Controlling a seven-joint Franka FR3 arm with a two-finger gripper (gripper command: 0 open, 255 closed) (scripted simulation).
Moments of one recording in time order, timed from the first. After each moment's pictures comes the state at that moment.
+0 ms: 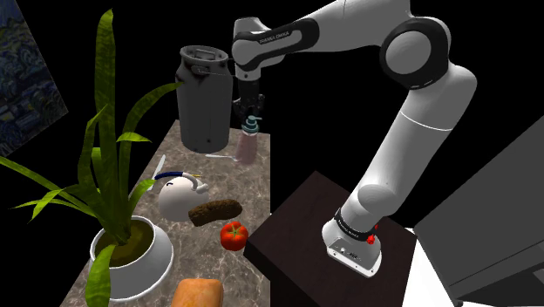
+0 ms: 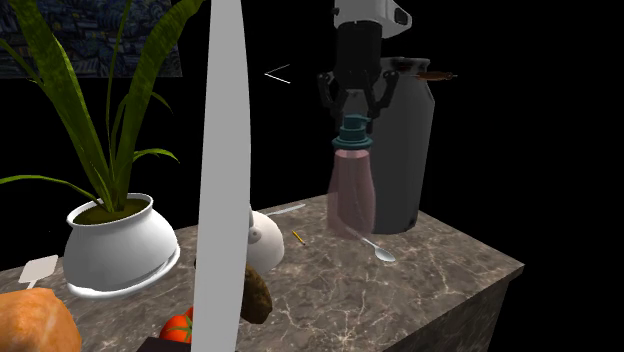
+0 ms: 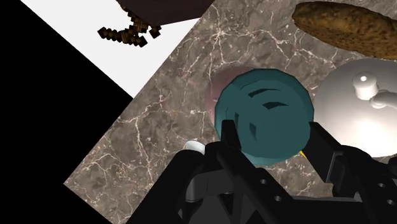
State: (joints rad) arm 0.00 0.08 -0.01 -2.01 0.00 1.88 0.19
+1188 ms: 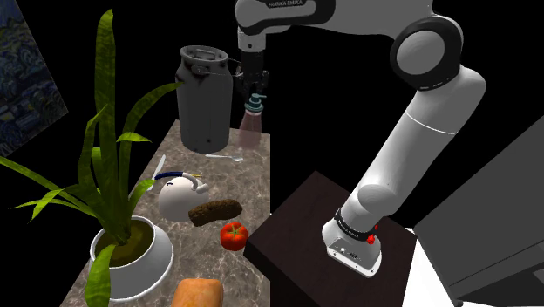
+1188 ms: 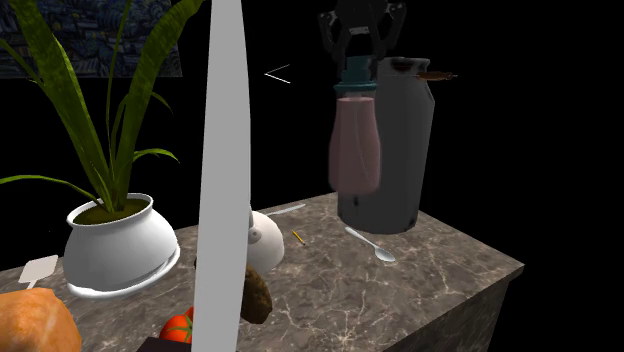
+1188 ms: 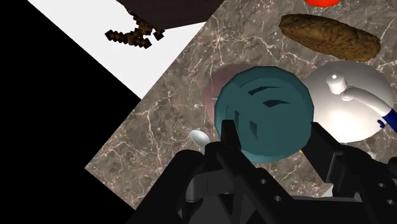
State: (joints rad) arm 0.00 0.03 -0.01 -1.83 0.00 1.65 0.19
